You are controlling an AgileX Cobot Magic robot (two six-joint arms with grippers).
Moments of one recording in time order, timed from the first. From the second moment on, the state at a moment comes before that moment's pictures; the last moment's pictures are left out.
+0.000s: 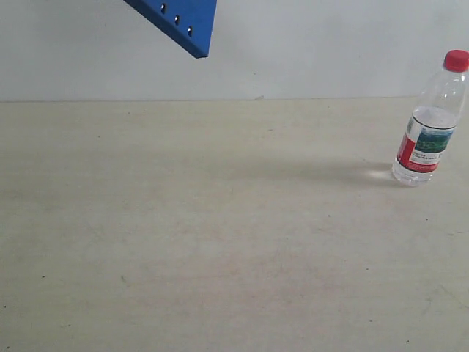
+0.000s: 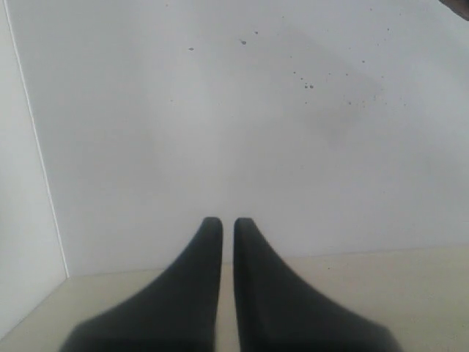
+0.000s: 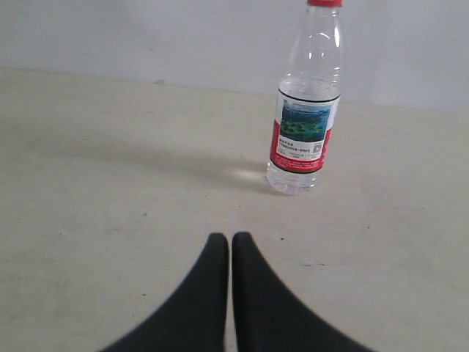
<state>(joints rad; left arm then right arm) 0.09 0.00 0.00 0.90 -0.16 -0.77 -0.05 0.00 0.00 0.18 0.31 -0.25</state>
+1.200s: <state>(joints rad) 0.09 0.00 0.00 0.52 -0.16 -0.88 -0.05 0.00 0.00 0.13 0.32 -0.10</state>
